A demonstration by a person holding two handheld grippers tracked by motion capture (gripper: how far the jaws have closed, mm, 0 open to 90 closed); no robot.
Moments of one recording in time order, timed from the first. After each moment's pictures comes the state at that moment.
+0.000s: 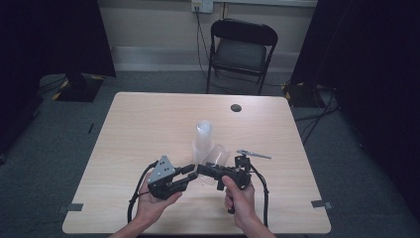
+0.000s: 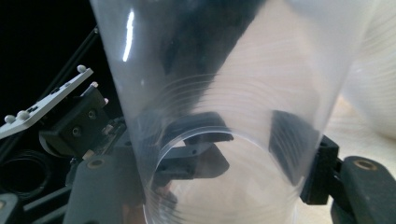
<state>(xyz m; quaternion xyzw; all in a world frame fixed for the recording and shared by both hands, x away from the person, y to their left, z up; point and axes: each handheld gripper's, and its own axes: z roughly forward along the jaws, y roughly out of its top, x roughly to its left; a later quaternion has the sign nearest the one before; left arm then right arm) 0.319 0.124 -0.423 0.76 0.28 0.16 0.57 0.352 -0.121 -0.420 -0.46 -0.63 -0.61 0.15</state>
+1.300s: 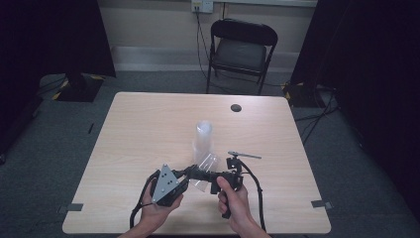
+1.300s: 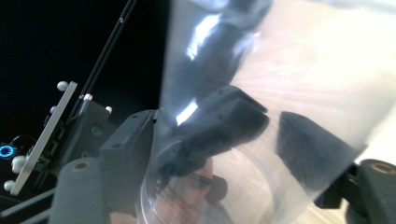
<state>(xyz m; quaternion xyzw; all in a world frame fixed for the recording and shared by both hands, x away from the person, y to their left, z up) 0.300 0.114 -0.422 0.73 0.25 0.28 0.58 0.348 -0.102 -0.418 -0.45 -0.62 -0.59 0.25</state>
